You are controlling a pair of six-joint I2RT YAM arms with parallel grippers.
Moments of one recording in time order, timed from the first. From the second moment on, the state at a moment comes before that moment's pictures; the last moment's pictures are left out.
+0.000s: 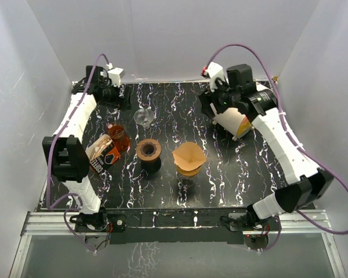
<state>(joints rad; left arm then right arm) -0.04 1.77 1.66 -0.76 0.37 0.19 0.43 1.50 1.73 -0.85 -0.22 -0.29</state>
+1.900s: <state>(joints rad) -0.16 1.96 2.08 -1.02 0.41 0.18 0.05 1.30 1.47 -0.80 -0.70 -0.26</state>
